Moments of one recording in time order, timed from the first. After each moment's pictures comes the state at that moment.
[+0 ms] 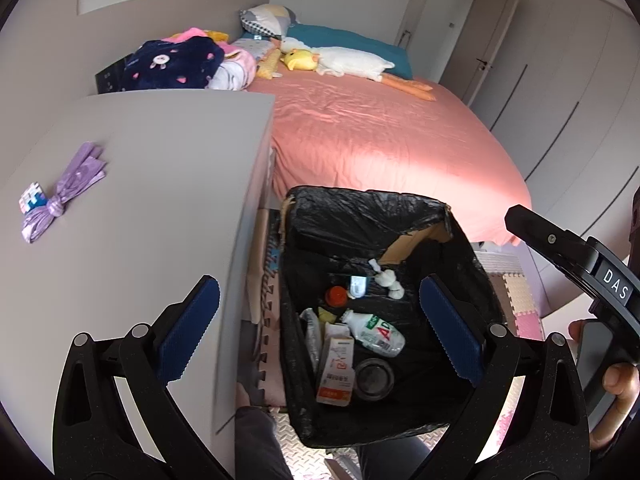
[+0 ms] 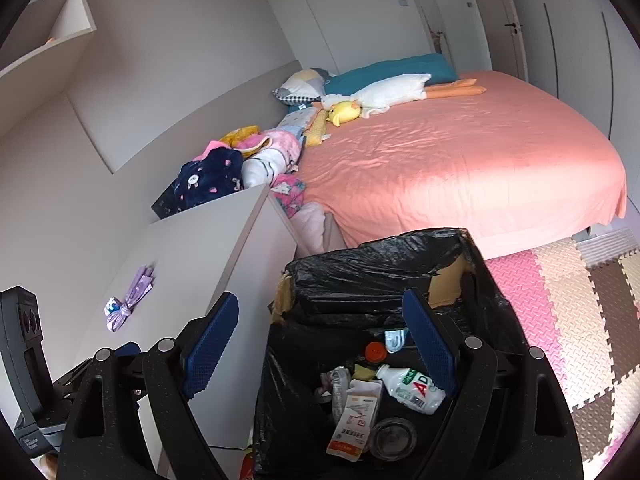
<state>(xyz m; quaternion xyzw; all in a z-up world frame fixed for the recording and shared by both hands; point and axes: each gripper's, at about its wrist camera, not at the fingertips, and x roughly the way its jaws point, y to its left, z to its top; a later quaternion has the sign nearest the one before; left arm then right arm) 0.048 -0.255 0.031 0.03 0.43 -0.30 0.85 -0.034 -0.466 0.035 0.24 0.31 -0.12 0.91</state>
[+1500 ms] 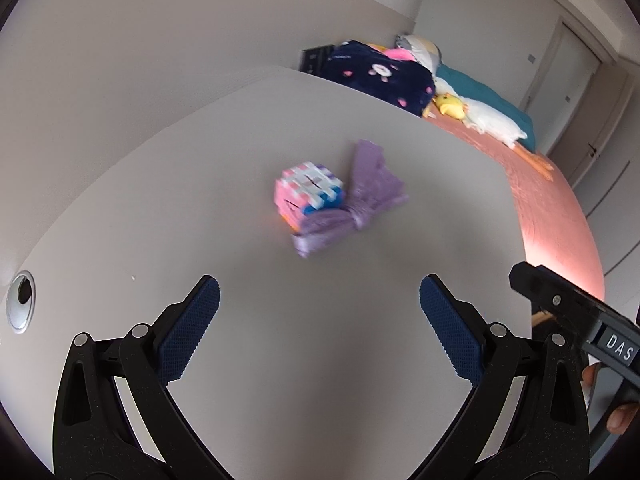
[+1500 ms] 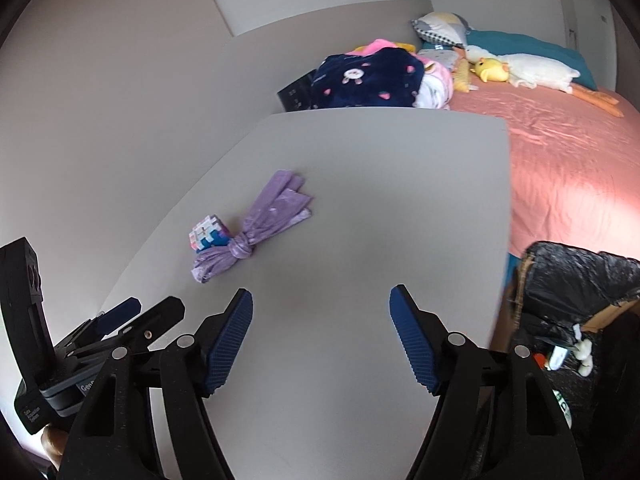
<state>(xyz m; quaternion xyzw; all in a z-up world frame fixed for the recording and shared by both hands) 0.169 -0.012 0.002 -0.06 0.42 -0.10 0.90 0.158 -0.222 0.012 0.15 0.41 0.07 0.89</state>
